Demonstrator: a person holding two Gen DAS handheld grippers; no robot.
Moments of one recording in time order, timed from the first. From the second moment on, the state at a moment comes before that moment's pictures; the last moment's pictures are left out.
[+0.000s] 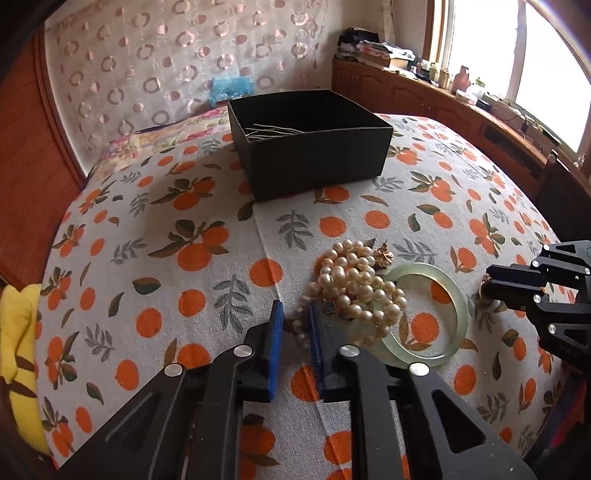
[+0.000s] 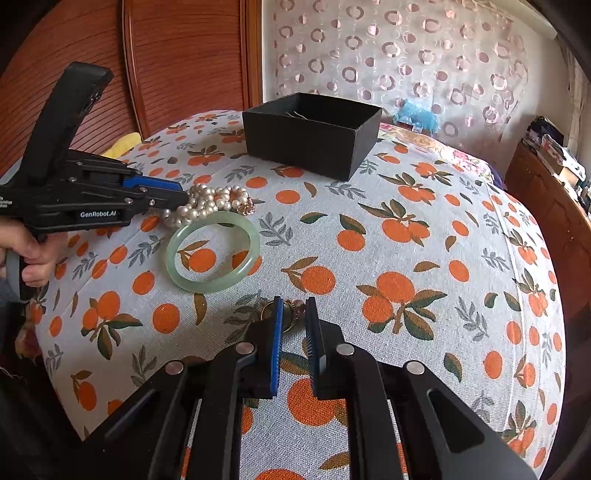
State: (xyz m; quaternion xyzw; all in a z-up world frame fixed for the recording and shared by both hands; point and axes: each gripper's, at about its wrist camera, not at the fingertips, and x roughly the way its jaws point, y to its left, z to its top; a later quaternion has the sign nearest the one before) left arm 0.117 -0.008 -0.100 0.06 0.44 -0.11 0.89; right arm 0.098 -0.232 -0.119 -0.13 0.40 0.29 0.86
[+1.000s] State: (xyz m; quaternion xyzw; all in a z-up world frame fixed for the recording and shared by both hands) left arm 0.116 -0.013 0.065 0.03 0.25 -0.13 0.96; right arm 0.126 -0.233 -0.053 -0.10 0.34 0.31 0.88
